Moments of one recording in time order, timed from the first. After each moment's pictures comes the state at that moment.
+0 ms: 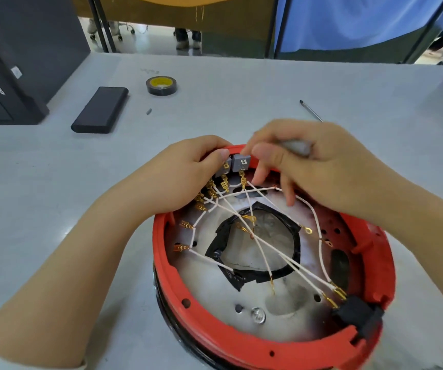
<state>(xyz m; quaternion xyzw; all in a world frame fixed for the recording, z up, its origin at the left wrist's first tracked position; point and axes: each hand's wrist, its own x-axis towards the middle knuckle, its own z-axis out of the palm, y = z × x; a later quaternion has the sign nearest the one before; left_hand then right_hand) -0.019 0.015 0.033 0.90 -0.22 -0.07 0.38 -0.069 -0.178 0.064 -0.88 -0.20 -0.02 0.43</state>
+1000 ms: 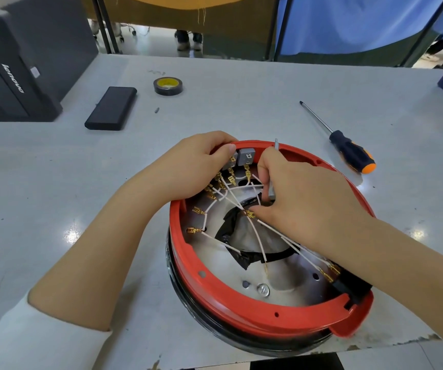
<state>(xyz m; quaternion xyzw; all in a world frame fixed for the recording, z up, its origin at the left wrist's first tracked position) -0.022 0.014 0.034 0.90 -0.23 -0.04 0.37 -0.101 -0.148 0.039 -0.99 -0.08 -0.08 0.05</state>
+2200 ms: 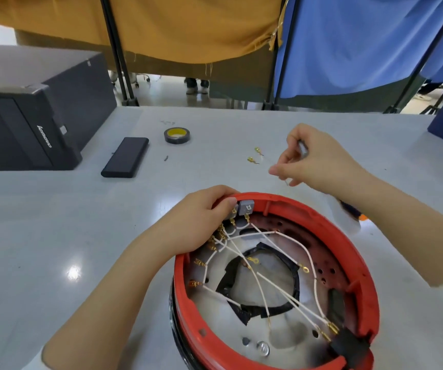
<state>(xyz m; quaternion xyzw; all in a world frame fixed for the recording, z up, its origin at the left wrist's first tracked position) -0.023 0.015 0.036 0.89 -0.20 -0.09 0.40 -0.005 -0.202 0.083 -0.90 -0.05 -0.09 0.43</state>
